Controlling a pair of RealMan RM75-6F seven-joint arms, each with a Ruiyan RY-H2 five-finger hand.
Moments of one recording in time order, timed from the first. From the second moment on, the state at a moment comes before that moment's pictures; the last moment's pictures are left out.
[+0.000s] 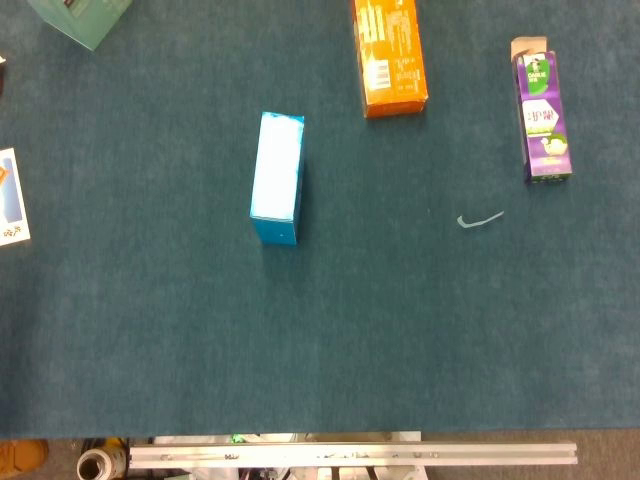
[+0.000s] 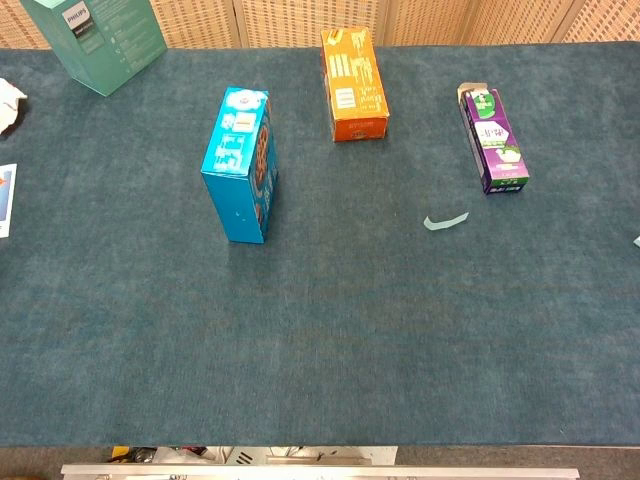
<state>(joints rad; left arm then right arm) -0.07 -1.09 -0.03 -1.62 1.54 1.54 0.08 0.06 -1.10 0.05 -1.64 -1.54 1.52 -0.08</state>
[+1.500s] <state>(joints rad) -0.06 -1.09 -0.02 -1.61 1.53 1.51 0.05 0.51 -1.33 0.10 -1.61 -1.19 0.87 -0.45</state>
